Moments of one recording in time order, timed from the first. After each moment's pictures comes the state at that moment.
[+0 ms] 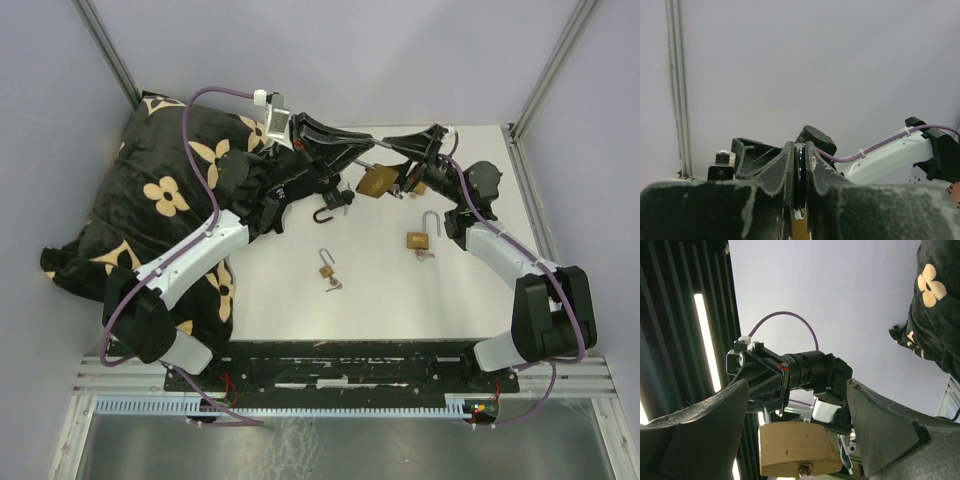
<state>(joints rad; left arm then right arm) -0.62 1.49 1.29 0.91 0.64 -0.58 0.21 1.46 0.91 0.98 -0.82 2.03</state>
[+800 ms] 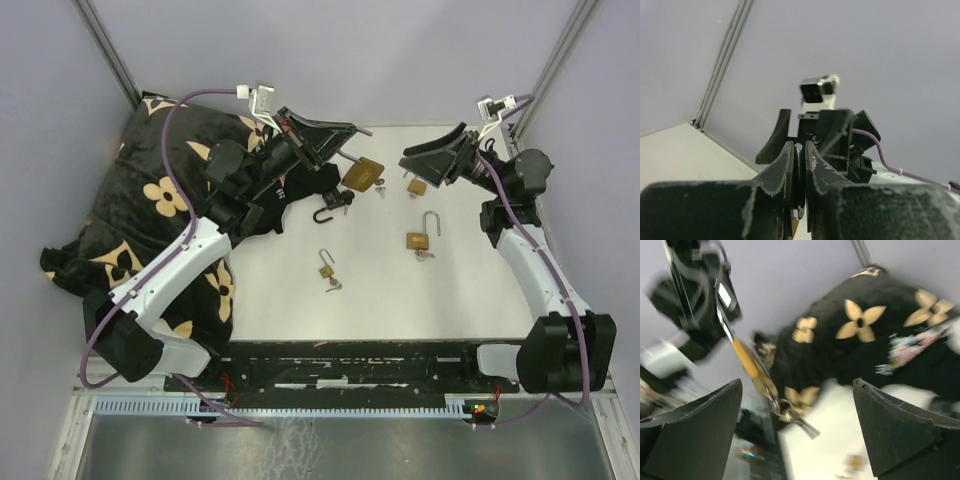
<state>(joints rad) -0.62 1.38 1.31 0.55 0.39 -0.70 0.03 1.31 1.02 0.74 -1.00 1.15</state>
